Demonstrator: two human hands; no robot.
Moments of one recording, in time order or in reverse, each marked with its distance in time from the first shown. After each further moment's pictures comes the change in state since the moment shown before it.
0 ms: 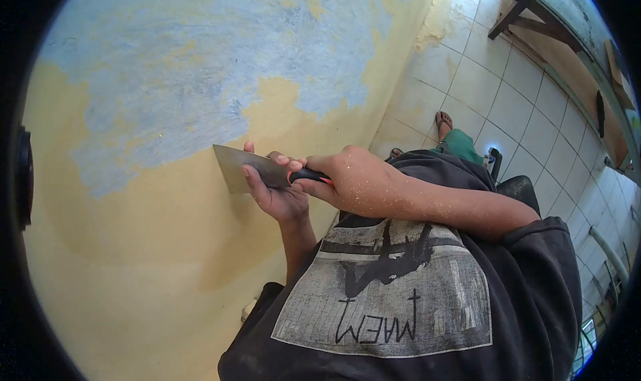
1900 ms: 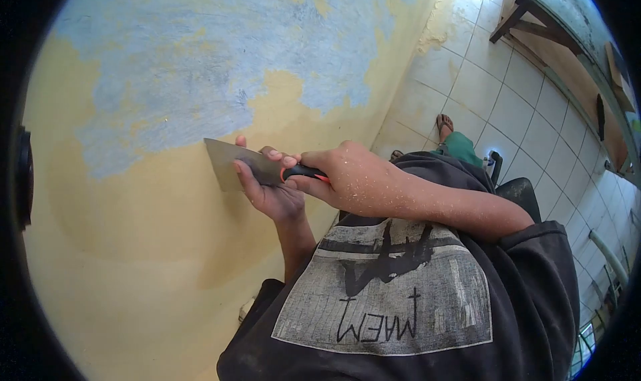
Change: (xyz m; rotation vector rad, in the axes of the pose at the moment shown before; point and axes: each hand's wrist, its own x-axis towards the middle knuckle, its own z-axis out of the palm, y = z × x) left_hand 0.011 0.003 0.010 0.022 0.005 0.028; right_hand 0.006 -0.008 -0.011 0.080 0.003 -0.007
